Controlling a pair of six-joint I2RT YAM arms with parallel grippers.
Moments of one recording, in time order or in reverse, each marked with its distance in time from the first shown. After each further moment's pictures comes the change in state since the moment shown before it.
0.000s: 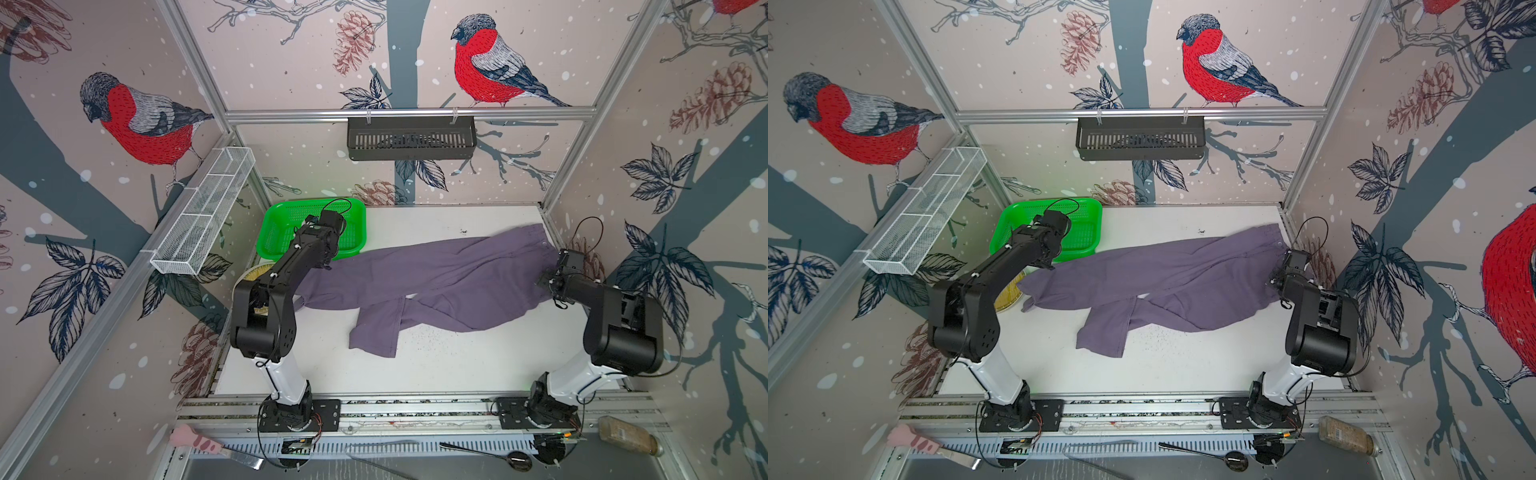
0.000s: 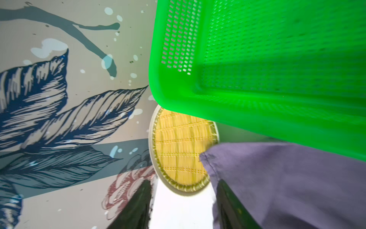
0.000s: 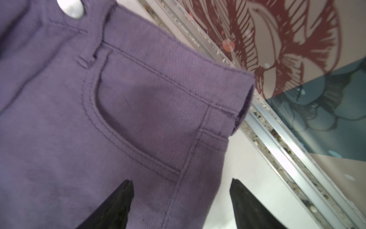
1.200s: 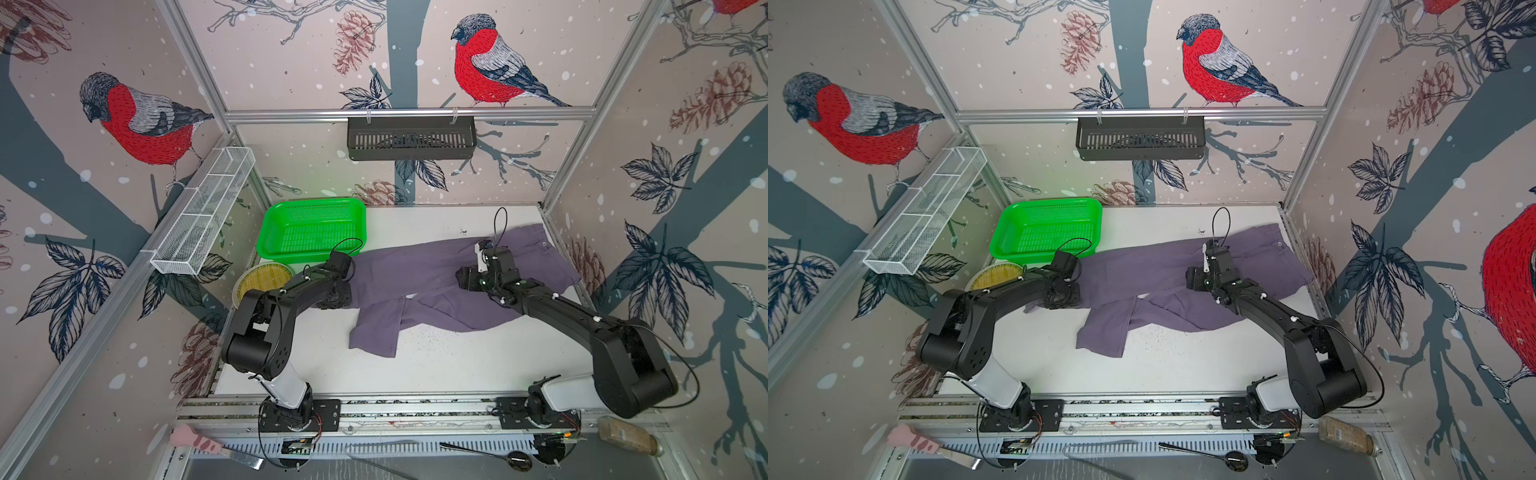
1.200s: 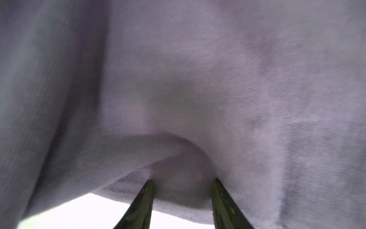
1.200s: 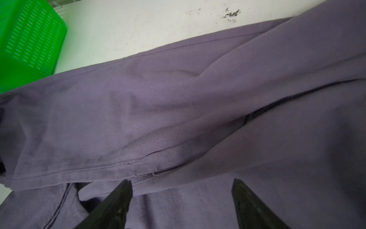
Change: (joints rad) left arm -0.096 -0.034 -0.515 0.399 0.607 -0.248; right arm 0.687 -0.236 -0.055 -0.047 -0.229 0.106
